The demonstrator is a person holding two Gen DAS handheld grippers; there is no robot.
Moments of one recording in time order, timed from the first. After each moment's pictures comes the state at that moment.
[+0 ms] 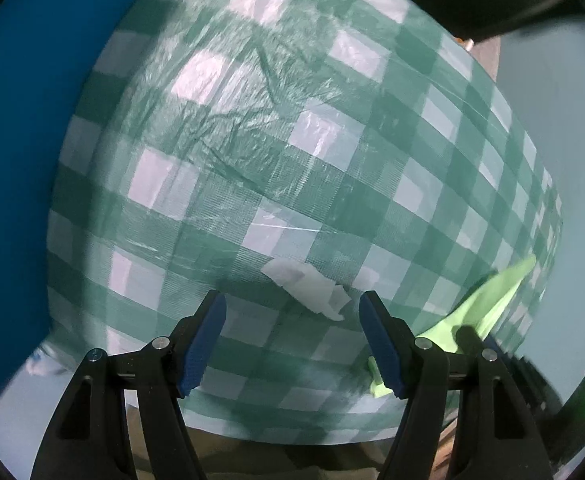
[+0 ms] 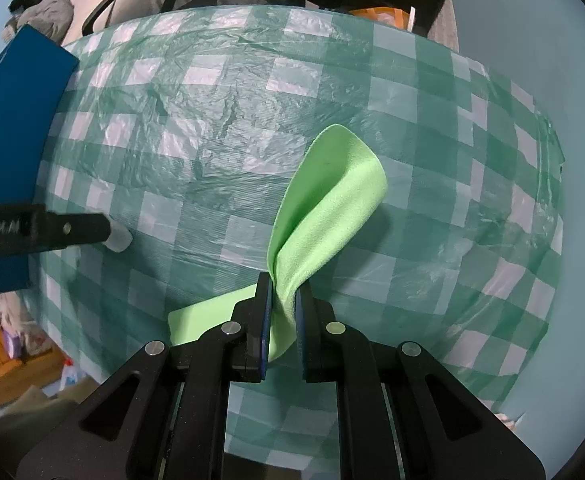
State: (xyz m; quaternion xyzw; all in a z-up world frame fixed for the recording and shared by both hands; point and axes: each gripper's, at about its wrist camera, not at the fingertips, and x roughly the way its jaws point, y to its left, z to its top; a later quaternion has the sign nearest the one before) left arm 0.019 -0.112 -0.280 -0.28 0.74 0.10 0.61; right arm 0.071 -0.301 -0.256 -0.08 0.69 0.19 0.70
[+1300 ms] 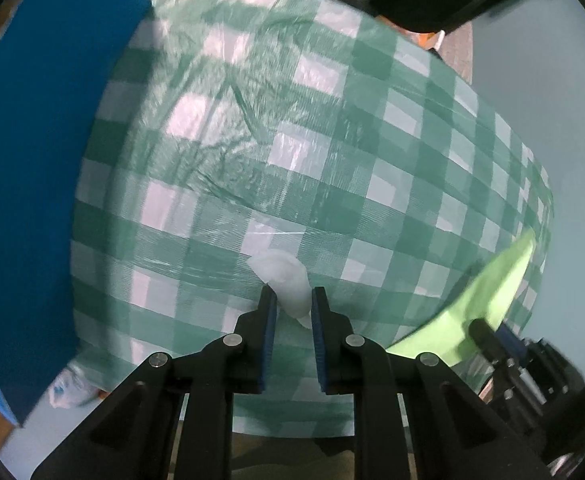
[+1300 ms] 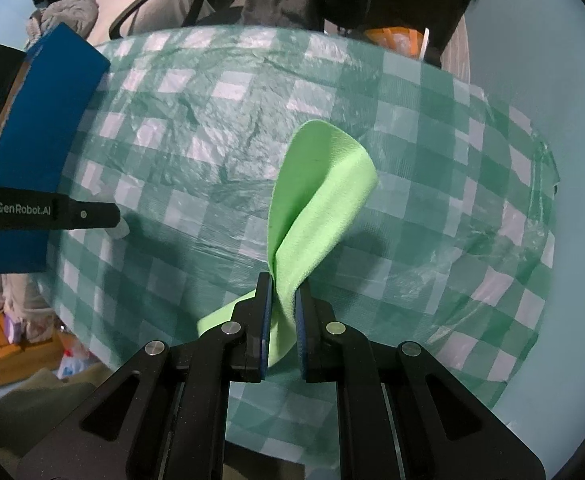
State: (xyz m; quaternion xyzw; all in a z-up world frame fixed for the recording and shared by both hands) left arm 0.037 -0.111 -0.236 -0.20 0.73 0.06 0.65; right arm 0.064 -0.297 -0.231 -0.08 0.66 0.22 0.71
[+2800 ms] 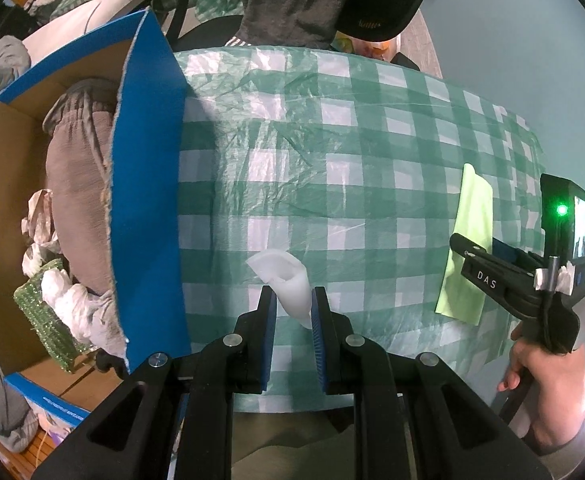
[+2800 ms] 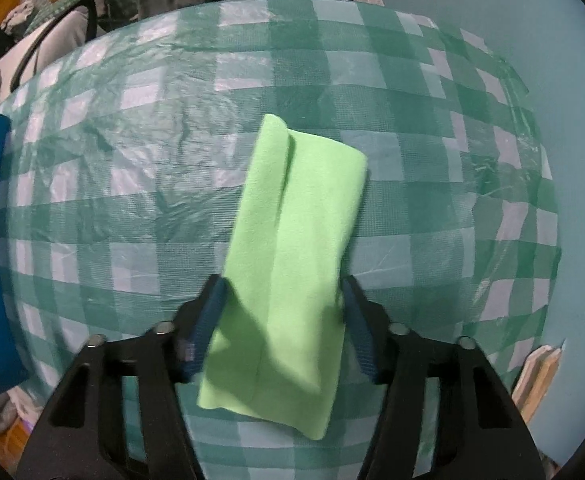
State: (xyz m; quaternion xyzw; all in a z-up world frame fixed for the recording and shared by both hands) left arm 0.015 -0.064 -0.180 -0.08 0.70 0.00 0.71; right arm 0.070 -0.261 -0.280 -0.02 0.69 0.04 0.72
